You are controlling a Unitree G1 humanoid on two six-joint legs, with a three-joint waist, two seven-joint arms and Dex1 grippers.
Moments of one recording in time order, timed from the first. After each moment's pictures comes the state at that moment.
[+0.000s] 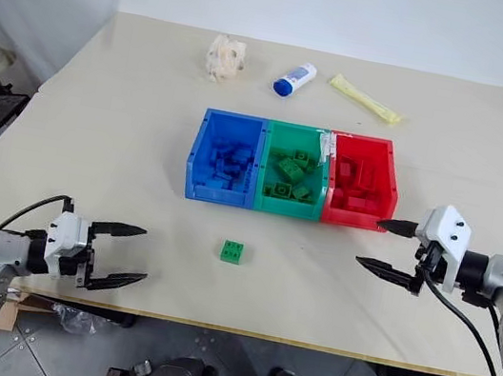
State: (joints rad) left arm -0.07 0.66 0.15 0.15 -0.35 -0.19 -1.18; right arm -0.28 -0.93 -0.20 0.04 0.40 0.21 1.25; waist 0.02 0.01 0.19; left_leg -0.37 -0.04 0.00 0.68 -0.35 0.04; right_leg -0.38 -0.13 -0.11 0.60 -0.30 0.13
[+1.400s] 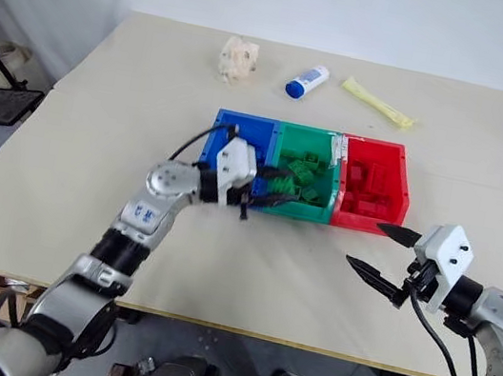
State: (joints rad) left arm -0.86 0.16 -0.16 0.44 -0.12 -0.08 -0.84; right arm 0.02 -0.81 -0.34 -0.31 0.50 0.31 0.96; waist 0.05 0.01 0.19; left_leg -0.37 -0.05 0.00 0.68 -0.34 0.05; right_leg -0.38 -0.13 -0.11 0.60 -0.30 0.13
